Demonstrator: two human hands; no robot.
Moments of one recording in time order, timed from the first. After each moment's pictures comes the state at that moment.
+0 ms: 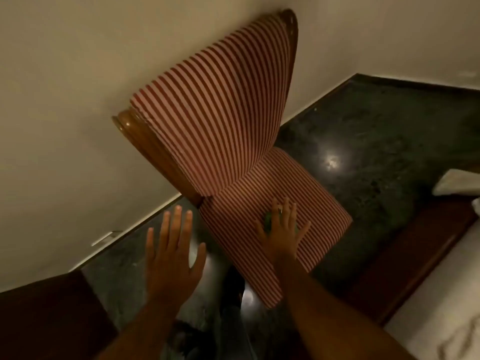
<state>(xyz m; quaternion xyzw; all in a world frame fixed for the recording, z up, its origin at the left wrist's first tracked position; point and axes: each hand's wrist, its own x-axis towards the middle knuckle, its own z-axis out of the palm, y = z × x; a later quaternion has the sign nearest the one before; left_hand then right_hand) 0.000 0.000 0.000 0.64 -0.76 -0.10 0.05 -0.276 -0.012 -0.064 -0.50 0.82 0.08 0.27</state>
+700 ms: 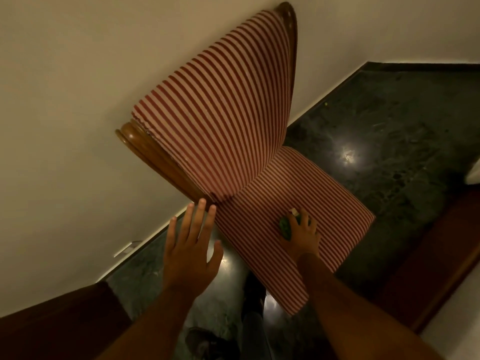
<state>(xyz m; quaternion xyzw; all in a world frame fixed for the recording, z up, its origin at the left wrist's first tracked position) -0.005 -0.035 0.005 0.57 -0.82 -0.03 0.06 -0.301 -0.015 -0.084 -0.48 0.80 0.13 0.34</state>
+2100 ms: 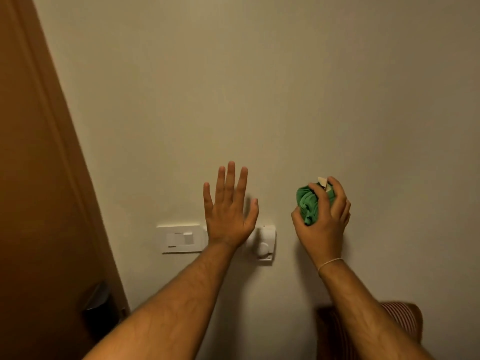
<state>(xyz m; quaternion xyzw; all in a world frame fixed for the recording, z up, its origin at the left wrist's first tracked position) 0.272 -0.068 0.579 0.68 -0.52 0.39 0.34 0.062 -0.116 0.585 -0.69 0.41 -0.60 -0.03</state>
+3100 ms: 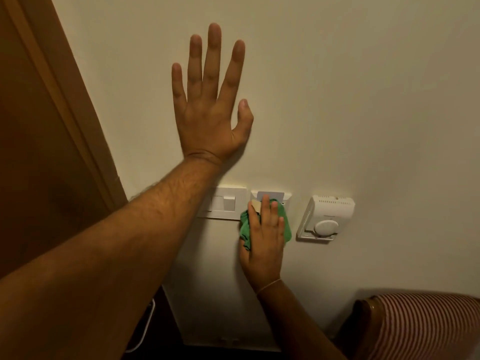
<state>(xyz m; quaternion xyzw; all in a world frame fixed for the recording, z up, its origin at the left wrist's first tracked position) 0.448 -0.093 0.616 0.64 -0.44 0.51 0.37 0.289 -0.074 0.400 -0.81 0.36 -0.47 -0.07</state>
